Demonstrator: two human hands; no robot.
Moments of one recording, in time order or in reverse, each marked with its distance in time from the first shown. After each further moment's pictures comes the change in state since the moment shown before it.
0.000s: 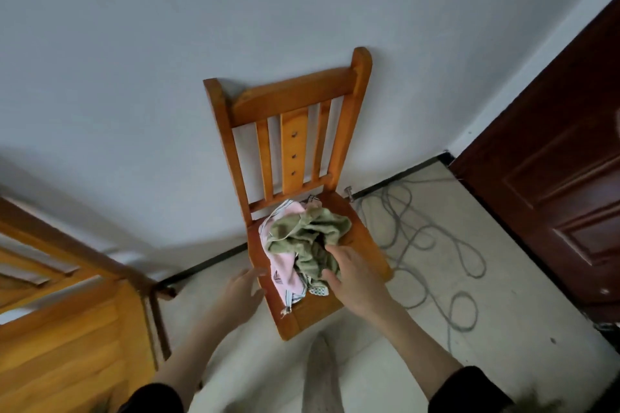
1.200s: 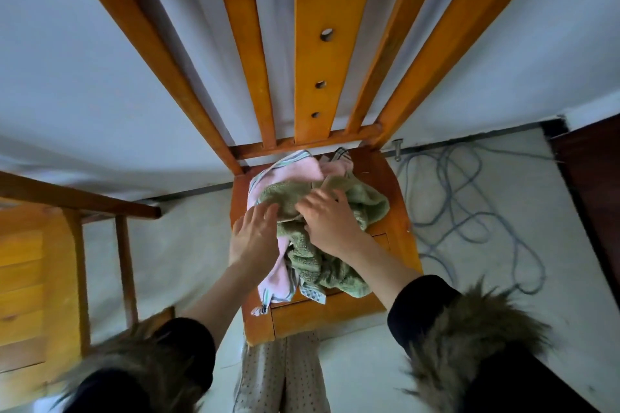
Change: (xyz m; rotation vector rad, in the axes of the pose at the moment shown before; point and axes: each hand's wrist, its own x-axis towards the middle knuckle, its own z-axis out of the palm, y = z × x) left_hand 0.223 -0.027 0.122 0.136 0.266 -0.236; right_hand 0.253 0.098 0.127 -0.377 -0.266 -0.488
